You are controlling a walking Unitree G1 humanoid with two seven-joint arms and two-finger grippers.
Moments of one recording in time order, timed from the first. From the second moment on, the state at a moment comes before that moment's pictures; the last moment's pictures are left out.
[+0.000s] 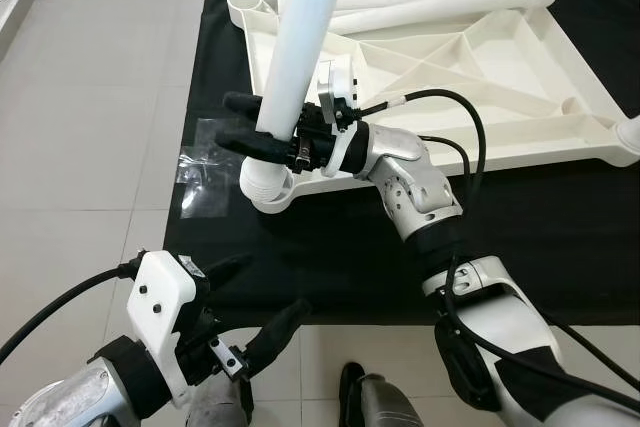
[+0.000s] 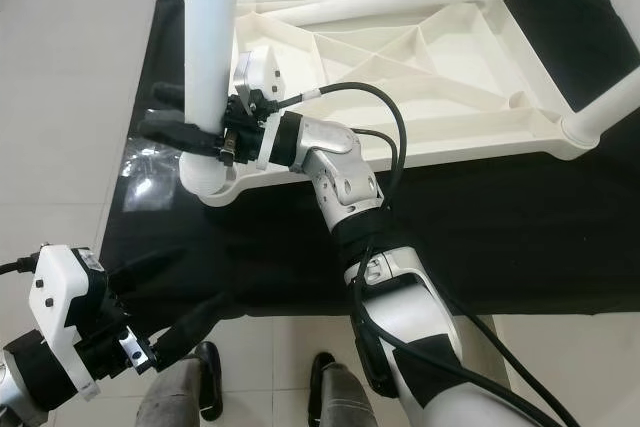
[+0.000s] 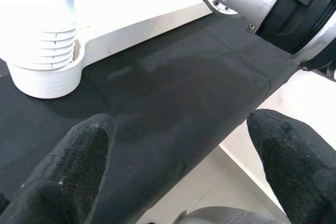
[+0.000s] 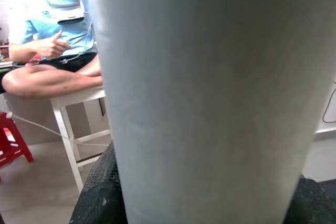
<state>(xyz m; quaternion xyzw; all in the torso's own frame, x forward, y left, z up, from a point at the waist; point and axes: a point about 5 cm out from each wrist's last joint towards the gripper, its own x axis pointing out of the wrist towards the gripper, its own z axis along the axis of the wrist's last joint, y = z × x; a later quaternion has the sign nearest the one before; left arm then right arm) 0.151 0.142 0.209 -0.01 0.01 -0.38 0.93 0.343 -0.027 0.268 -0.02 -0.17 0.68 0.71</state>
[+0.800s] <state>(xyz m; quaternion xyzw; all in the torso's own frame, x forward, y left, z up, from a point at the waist) 0.150 0.135 0.209 -0.02 0.00 -0.38 0.92 0.336 -0.023 0.290 -0.25 -0.15 0.77 0.56</state>
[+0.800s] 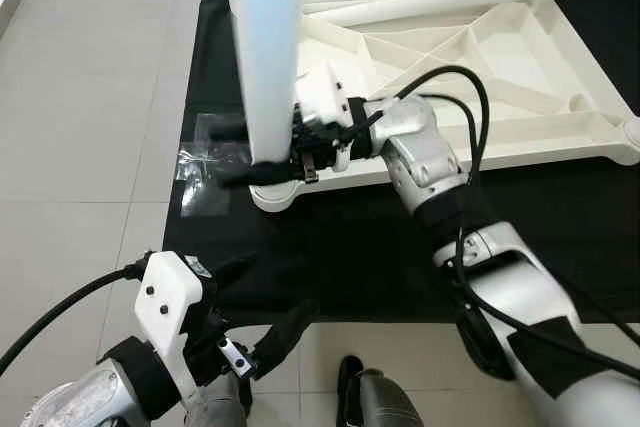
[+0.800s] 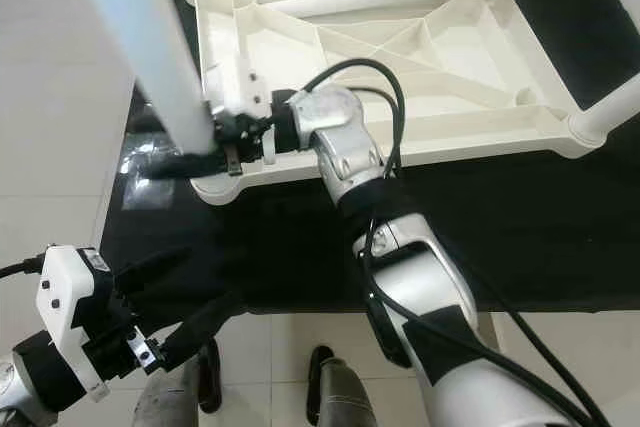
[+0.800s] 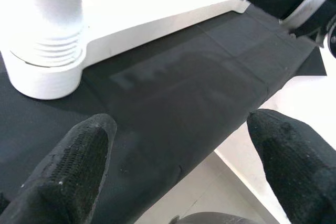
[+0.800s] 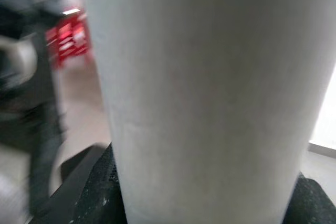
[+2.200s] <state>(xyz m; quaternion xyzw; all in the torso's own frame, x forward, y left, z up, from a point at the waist) 0.152 0.132 0.212 -0.02 -0.01 -0.38 0.92 0.352 -0.010 0.280 -0.08 -0.14 0.71 0.69</state>
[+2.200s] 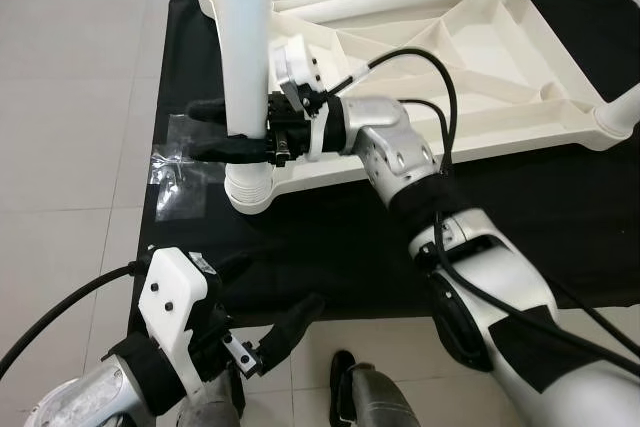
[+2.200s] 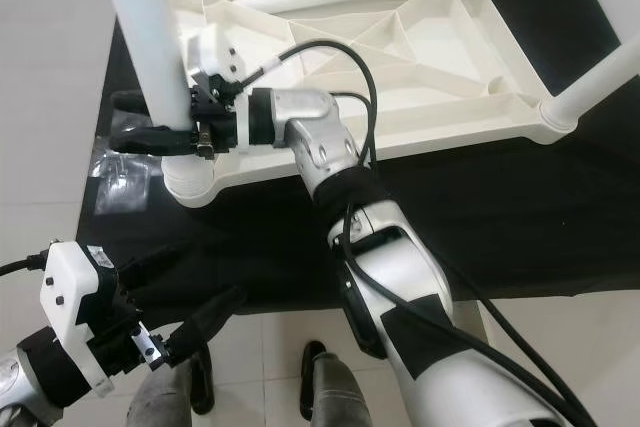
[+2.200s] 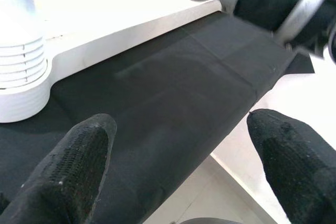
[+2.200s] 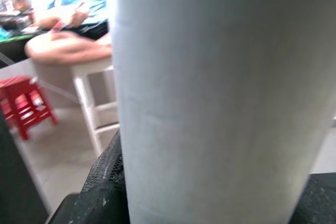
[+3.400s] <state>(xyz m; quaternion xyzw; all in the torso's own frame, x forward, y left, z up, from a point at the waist) 0.153 0.131 0.213 -0.02 -0.01 -0.38 0.92 0.324 -0.010 0.284 -0.34 -0.17 0.75 0.54</state>
